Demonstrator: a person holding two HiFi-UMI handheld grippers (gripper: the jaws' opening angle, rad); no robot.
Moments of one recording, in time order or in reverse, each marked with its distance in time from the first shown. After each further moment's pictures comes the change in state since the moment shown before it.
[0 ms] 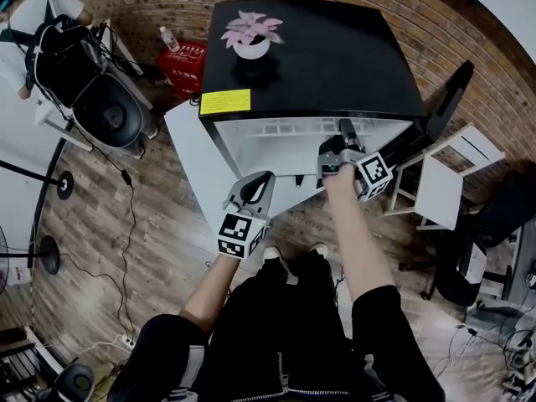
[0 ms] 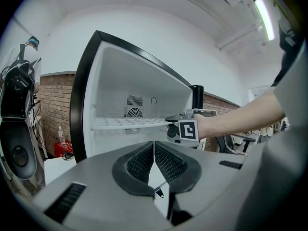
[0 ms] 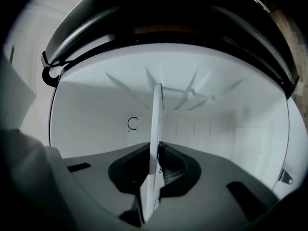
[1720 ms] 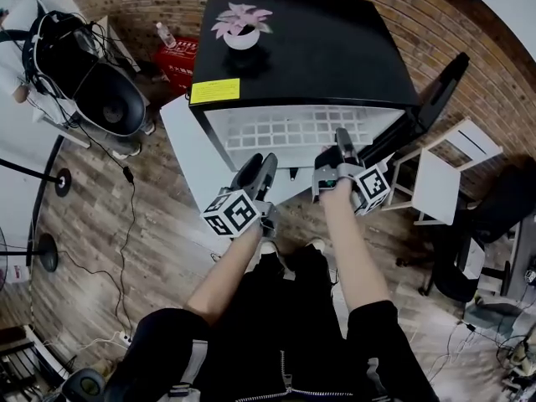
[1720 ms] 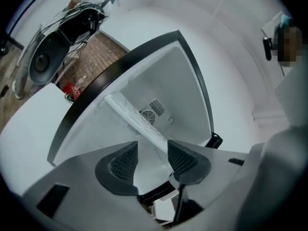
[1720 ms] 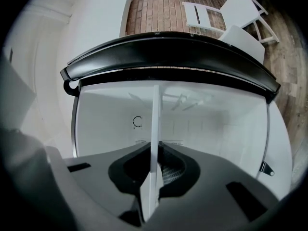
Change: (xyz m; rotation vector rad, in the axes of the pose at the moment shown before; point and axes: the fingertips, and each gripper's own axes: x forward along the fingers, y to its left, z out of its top) left arm 0.018 0.017 0.003 -0.763 -0.206 0.029; right arm -0.054 0.003 -0.004 0.018 0.033 -0.014
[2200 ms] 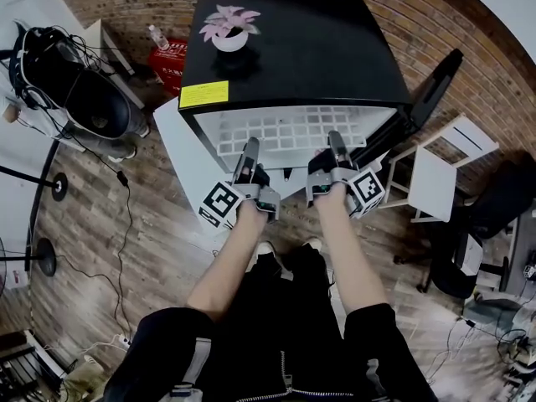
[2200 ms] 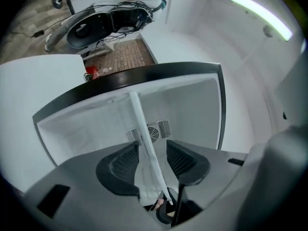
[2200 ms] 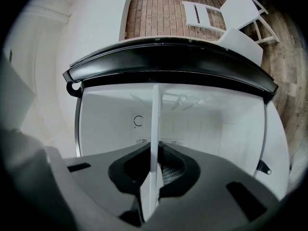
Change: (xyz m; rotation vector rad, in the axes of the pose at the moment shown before) left arm 0.018 0.016 0.030 -0.430 -0.233 -0.035; right arm -0.009 0.001 -0.001 -0.002 0.015 0.002
